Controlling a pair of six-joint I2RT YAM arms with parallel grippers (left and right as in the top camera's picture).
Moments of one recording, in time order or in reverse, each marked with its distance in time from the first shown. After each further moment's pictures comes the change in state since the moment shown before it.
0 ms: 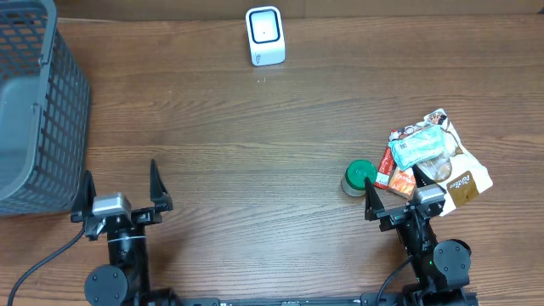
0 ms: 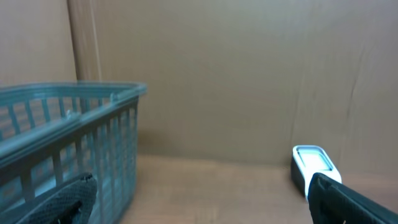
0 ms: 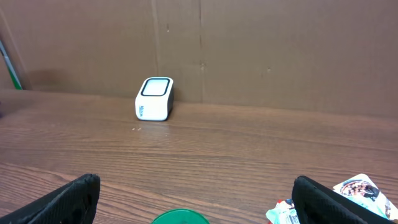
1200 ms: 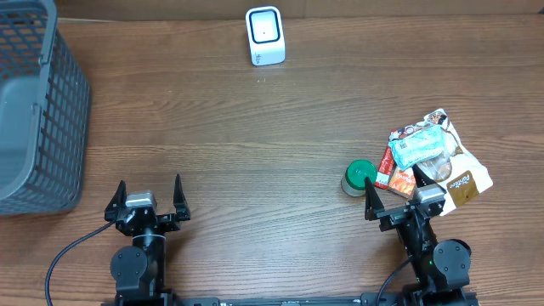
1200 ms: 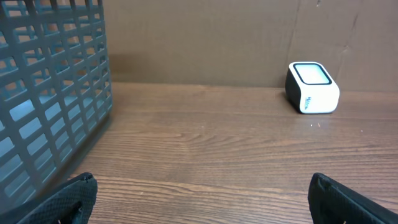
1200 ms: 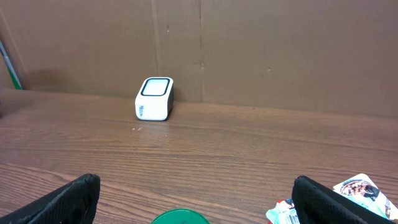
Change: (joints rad) left arm -0.053 -0.075 -0.233 -0.088 0.000 0.000; right arm 0.000 0.000 0.000 0.000 0.001 0.000
